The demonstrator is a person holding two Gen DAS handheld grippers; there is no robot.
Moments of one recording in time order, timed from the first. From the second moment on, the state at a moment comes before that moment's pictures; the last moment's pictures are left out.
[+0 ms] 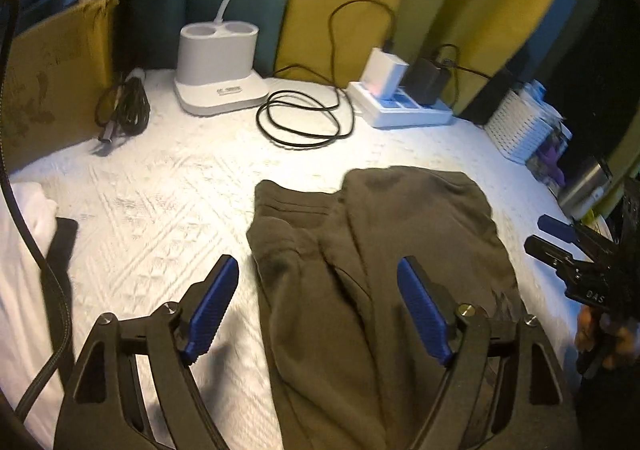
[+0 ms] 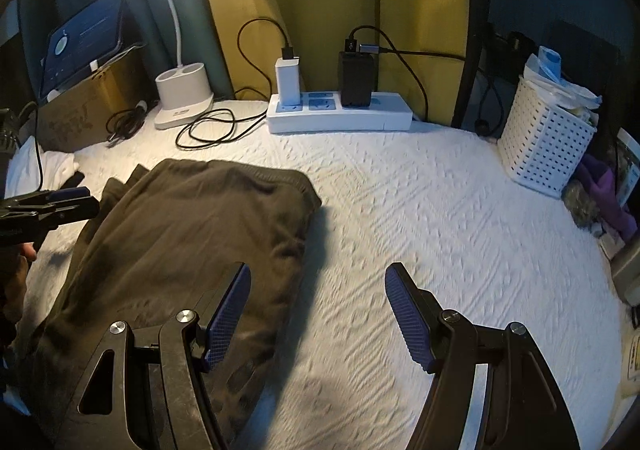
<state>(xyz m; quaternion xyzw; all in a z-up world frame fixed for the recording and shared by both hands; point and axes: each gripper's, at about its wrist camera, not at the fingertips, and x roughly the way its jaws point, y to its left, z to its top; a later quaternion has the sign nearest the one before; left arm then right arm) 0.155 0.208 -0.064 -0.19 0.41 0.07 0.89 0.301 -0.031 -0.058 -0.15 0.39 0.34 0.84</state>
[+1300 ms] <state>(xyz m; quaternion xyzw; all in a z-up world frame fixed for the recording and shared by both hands) 0.206 0.141 -0.096 -0.06 0.43 0.00 0.90 0.334 0.049 -0.103 -0.11 0.42 0.46 0.78</state>
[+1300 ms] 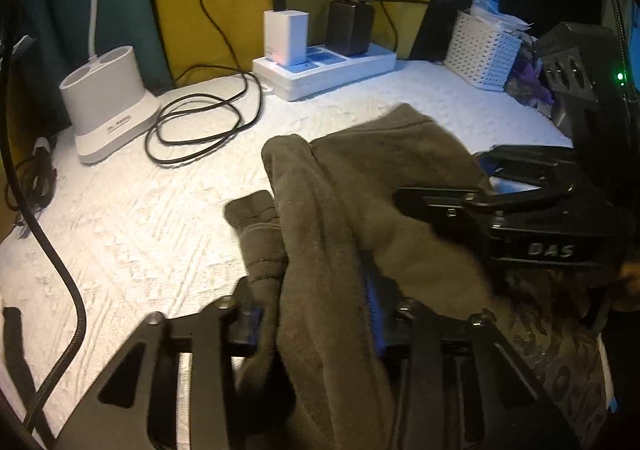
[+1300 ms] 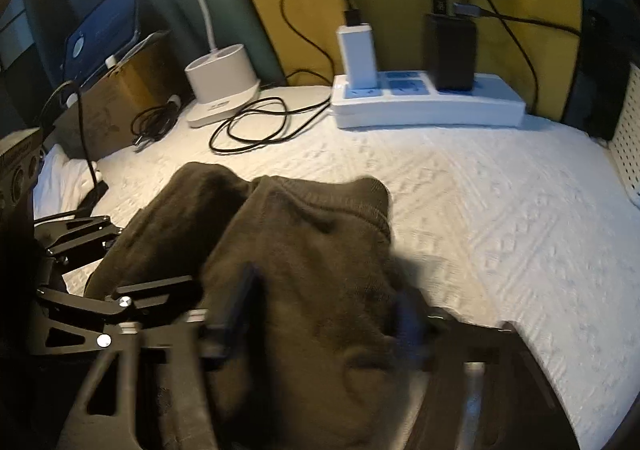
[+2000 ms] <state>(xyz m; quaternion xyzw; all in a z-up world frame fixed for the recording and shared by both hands) 0.157 0.118 -0.035 -0.06 0.35 -0.01 0.94 0.273 0.009 -0.038 -0.09 0.34 0.48 0.80</state>
